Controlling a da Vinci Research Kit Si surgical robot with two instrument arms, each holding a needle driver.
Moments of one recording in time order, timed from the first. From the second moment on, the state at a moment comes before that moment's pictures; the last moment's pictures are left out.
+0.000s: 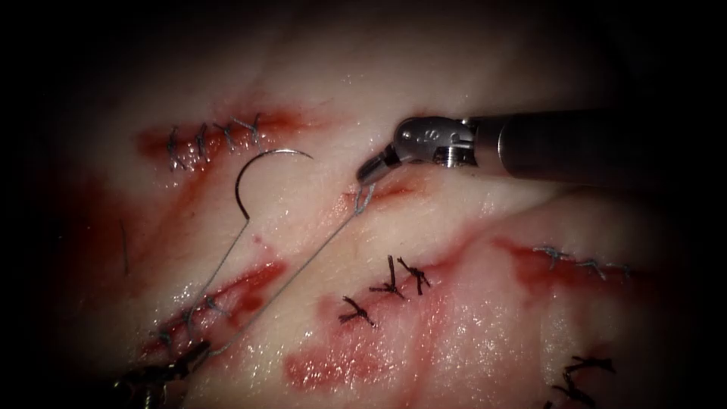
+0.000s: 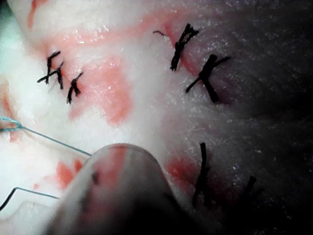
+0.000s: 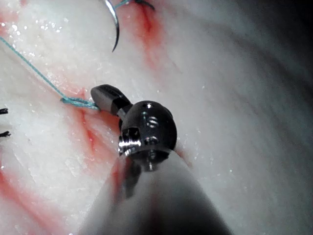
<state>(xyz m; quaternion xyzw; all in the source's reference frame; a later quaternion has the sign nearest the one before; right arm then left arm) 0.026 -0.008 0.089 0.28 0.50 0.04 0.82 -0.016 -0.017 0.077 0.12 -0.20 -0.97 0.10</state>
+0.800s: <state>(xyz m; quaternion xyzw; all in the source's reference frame) 0.025 -0.005 0.091 0.25 0.49 0.08 0.83 -0.015 -0.025 0.076 0.12 -0.18 -0.97 0.11</state>
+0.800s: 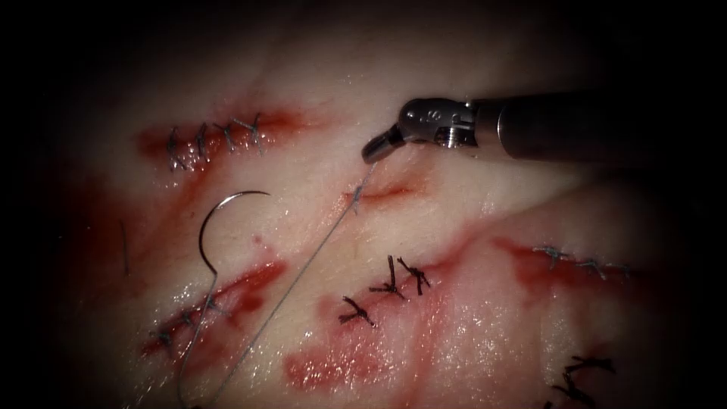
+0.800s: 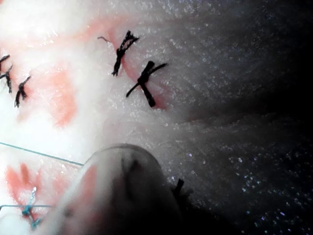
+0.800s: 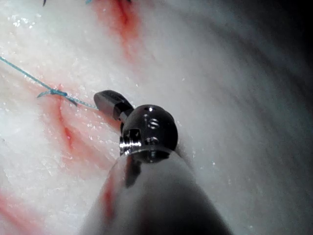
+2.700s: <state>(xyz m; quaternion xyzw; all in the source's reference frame) 0.025 -0.013 0.082 0.12 0.67 0.21 0.70 -0.030 0.011 0.075 0.27 -0.25 -0.92 0.12</state>
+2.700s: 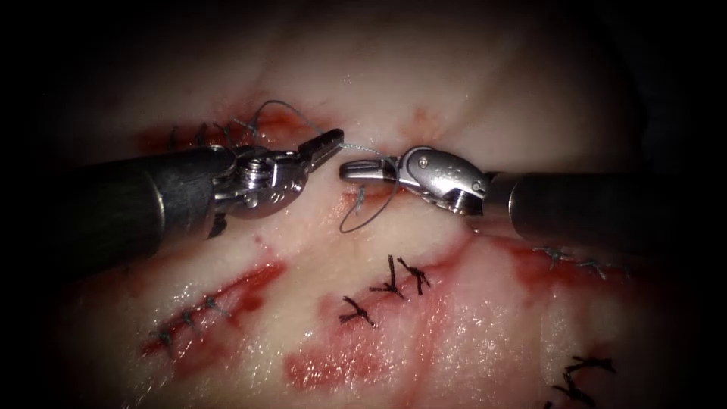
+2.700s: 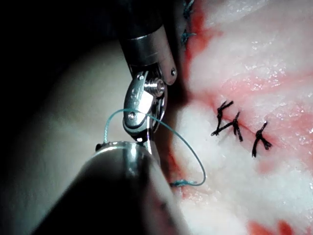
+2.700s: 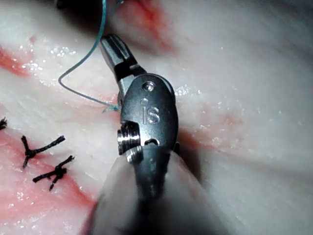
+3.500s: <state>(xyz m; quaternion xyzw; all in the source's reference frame) 0.025 -0.014 0.079 0.13 0.73 0.40 0.54 -0.031 0.007 0.089 0.22 -0.26 -0.93 0.11</state>
